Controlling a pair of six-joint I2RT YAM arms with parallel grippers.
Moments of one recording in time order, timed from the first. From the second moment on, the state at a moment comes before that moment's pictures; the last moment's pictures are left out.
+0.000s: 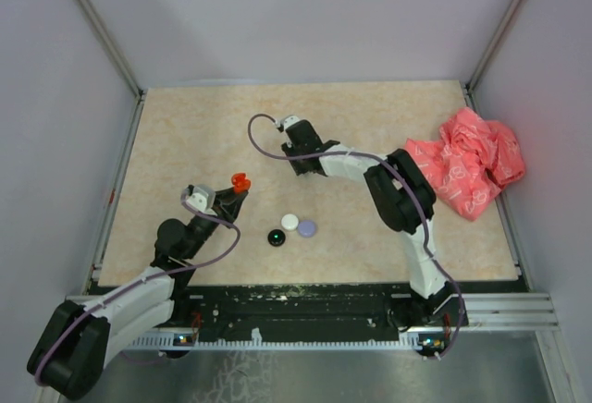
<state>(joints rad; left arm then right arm) -0.46 0.84 0.03 0.98 0.14 -0.08 0.68 2.13 1.49 -0.17 0.16 0.02</state>
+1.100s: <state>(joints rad) -0.46 0.85 0.03 0.98 0.15 -0.08 0.66 2.37 1.89 -0.32 0.05 -0.06</state>
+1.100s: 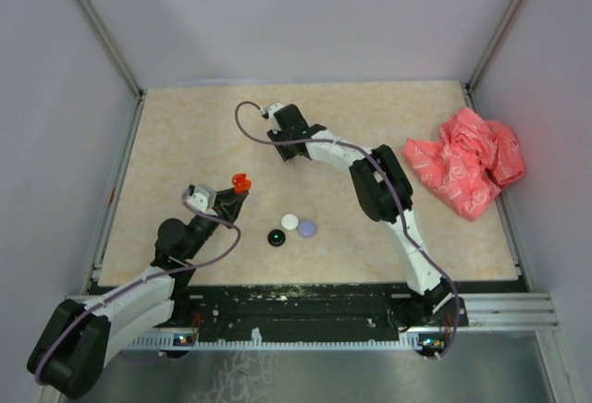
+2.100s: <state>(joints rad) -0.46 0.84 0.03 0.98 0.17 -0.08 0.63 1.83 1.16 -0.45 0.19 0.15</state>
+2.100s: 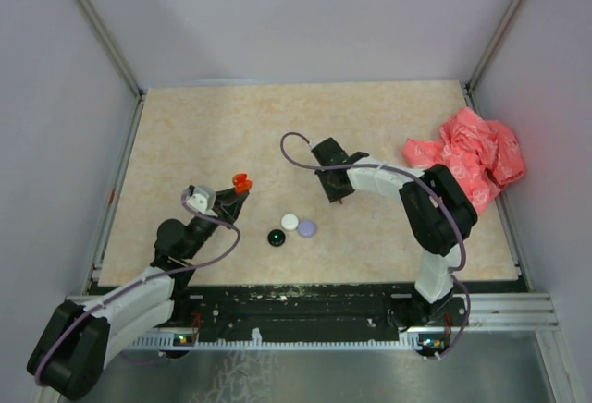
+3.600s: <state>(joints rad) -0.46 0.90 0.04 0.99 0.28 -0.08 0.56 1.86 1.21 -0.52 0.03 -0.03</state>
